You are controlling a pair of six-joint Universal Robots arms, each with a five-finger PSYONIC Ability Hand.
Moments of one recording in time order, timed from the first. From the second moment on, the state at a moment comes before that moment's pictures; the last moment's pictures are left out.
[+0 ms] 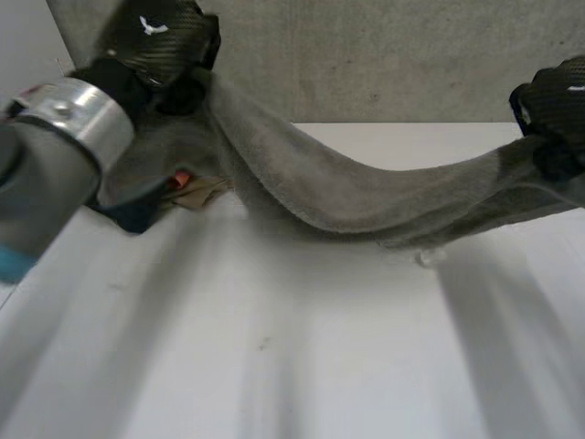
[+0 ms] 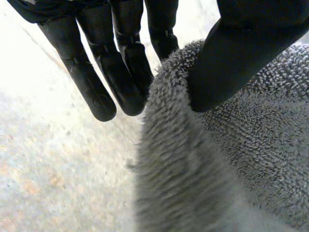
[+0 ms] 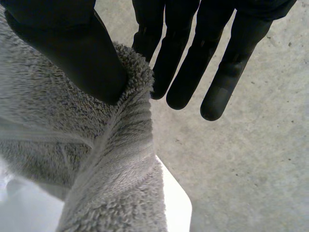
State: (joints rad) left arm 4.30 -1.73 -1.29 3.25 -1.33 3.53; right arm 1.79 -1.64 1.45 0.27 1.47 2.54; left_hand 1.14 1.20 1.19 1.20 0.98; right_hand 1.12 1.17 1.19 1.20 0.98
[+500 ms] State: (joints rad) left arm 4.31 -2.41 -0.88 3.22 -1.53 3.47; right arm 1.87 -1.08 1.31 -0.05 1.63 2.71; left_hand 1.14 1.20 1.19 1.20 0.98; right_hand 1.12 1.17 1.19 1.20 0.98
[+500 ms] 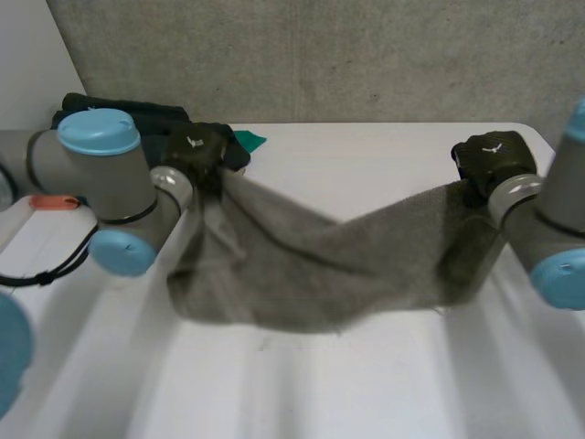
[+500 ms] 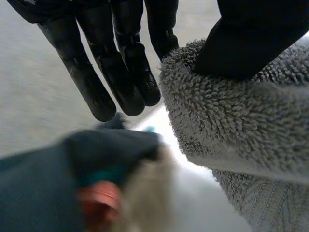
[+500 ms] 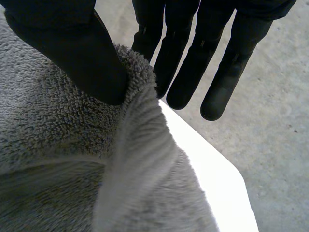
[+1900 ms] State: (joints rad) left arm 4.31 -1.82 -1.51 3.37 -1.51 3.52; right arm 1.87 -1.34 1.36 0.18 1.59 2.48; left_hand 1.16 1.20 1.19 1.20 0.98; right_hand 1.12 1.17 1.19 1.20 0.98
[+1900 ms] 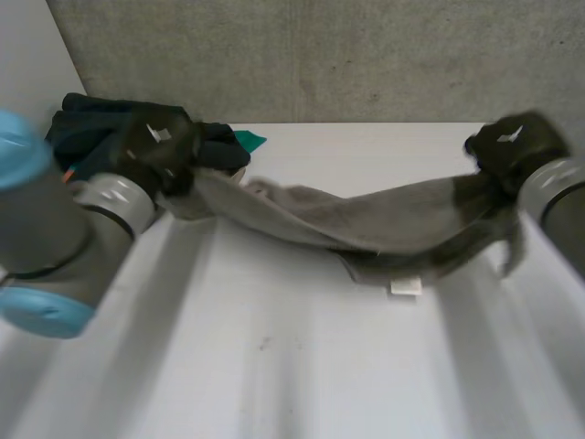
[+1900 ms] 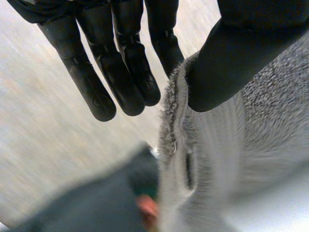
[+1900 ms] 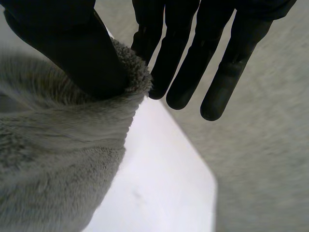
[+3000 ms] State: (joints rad) left arm 4.26 -1.97 -1.52 3.76 -1.53 3.57; right arm 1.76 -1.00 1.04 0.15 1.51 2.47; left_hand 1.16 1.20 1.19 1.20 0.99; right_hand 1.12 1.17 1.19 1.20 1.01
